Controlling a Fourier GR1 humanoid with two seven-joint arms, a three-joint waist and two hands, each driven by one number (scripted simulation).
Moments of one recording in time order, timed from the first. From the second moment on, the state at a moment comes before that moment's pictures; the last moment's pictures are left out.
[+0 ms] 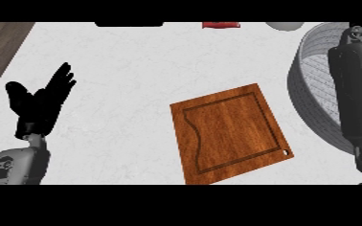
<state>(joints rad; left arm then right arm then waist) -0.19 0.28 0.13 -1.40 0.07 -0.03 0.22 -0.88 -0.36 -0.21 -1.13 1.33 -0.41 1.04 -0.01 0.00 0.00</state>
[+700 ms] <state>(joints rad) -0.19 0.27 0.14 -1.42 0.07 -0.04 0.23 -0.73 -0.38 -0.36 -1.14 1.30 -0.53 0.98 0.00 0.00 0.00</state>
